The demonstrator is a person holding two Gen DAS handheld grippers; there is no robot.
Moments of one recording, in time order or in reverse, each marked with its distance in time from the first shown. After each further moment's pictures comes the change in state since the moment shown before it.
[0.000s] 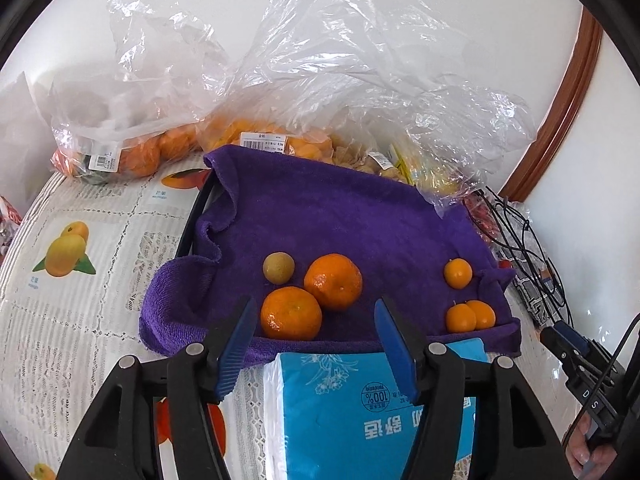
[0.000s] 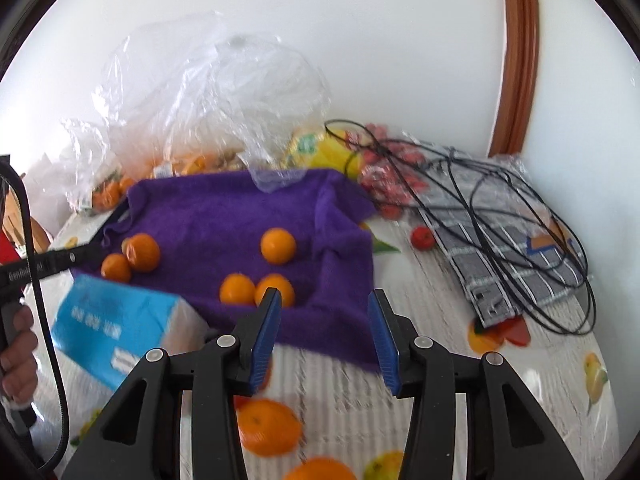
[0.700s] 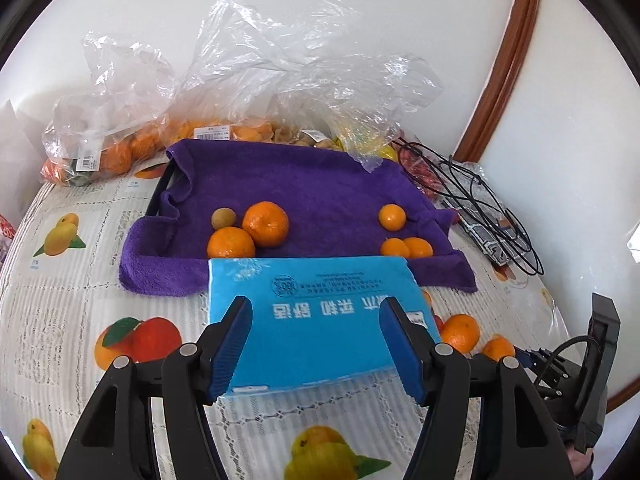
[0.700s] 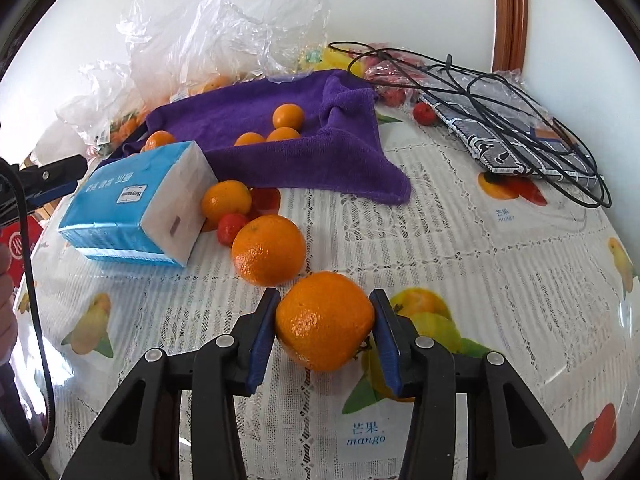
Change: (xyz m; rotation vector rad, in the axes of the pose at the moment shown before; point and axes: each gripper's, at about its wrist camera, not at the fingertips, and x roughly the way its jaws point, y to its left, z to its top) left arm -0.048 -0.041 -0.050 0.133 0.010 -0.081; right arm -0.010 -0.002 -0.090 0.030 0.138 0.077
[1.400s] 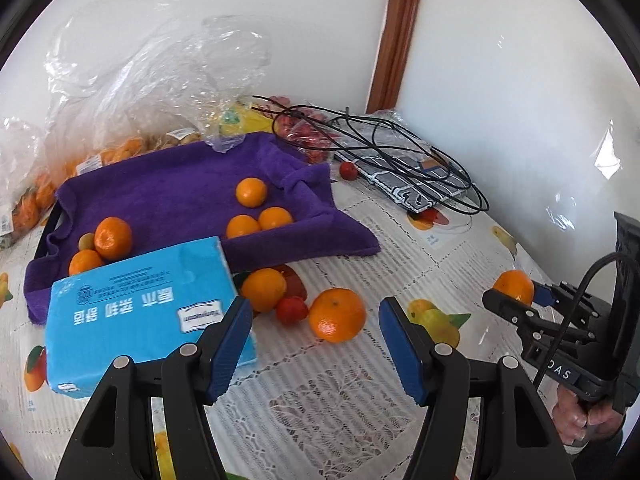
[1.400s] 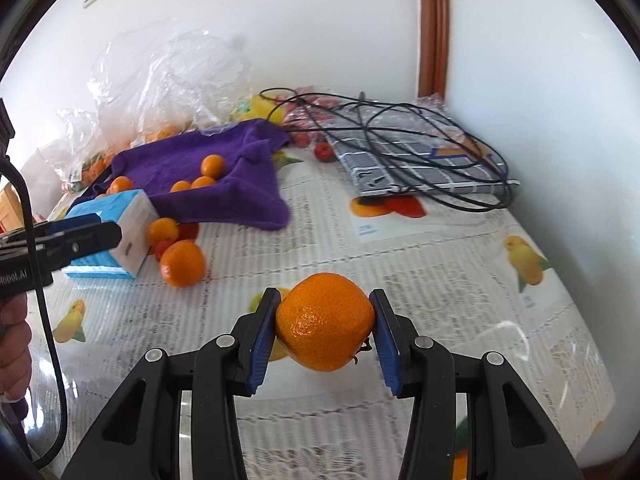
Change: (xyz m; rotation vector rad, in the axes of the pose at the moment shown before) left arm 0.026 -0.128 -0.023 0.260 0.050 -0.105; right arm -0.066 -0.077 -0.011 0.065 -0.125 -0.143
